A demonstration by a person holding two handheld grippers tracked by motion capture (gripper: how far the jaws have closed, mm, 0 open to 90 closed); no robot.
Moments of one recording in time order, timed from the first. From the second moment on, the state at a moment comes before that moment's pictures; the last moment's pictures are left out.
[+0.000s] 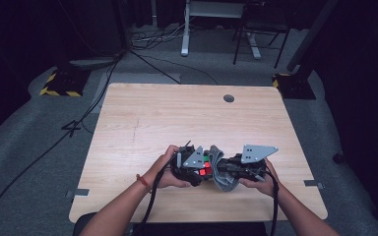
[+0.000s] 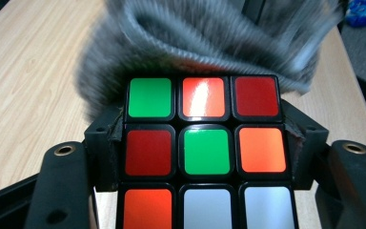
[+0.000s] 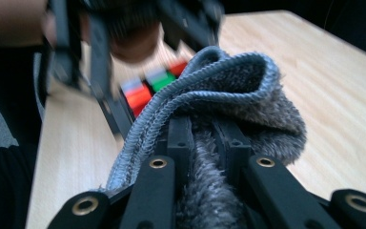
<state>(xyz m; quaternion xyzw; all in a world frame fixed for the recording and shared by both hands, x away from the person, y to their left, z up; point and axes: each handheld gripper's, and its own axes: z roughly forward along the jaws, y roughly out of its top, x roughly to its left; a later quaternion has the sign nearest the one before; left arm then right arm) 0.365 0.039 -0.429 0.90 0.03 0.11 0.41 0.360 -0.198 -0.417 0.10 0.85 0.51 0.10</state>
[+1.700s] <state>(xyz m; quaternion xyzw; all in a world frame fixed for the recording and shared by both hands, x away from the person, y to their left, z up) 0.370 0.053 -0.418 0.88 0.06 0.11 0.46 0.379 -0.214 -0.427 0.16 0.83 0.52 0.06</state>
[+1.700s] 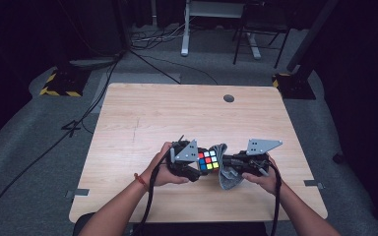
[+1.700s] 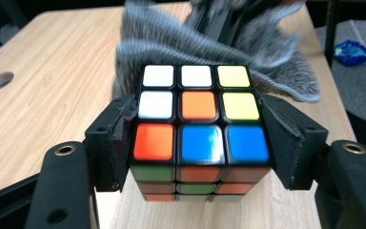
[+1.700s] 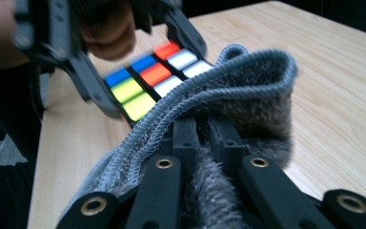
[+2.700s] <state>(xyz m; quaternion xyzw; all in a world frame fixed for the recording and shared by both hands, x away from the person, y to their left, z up) 0.369 0.062 -0.408 0.87 0.06 0.12 0.47 0.382 -0.209 -0.440 0.14 0.86 0.49 0.04</state>
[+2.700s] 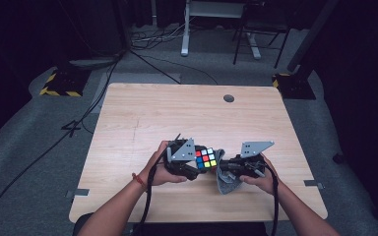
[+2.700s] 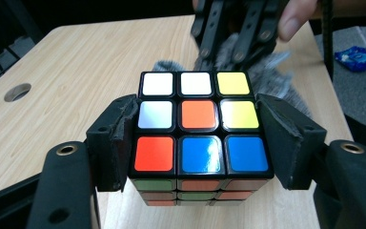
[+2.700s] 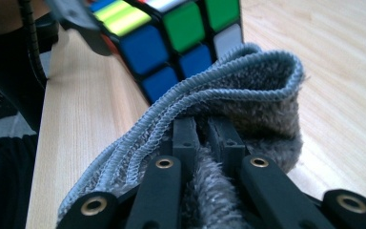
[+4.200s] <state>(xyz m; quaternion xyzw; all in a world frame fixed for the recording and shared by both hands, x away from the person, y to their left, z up) 0.363 0.063 -0.406 0.86 0.04 0.10 0.50 0.376 -0.209 -0.426 0.15 0.86 0.48 0.09</state>
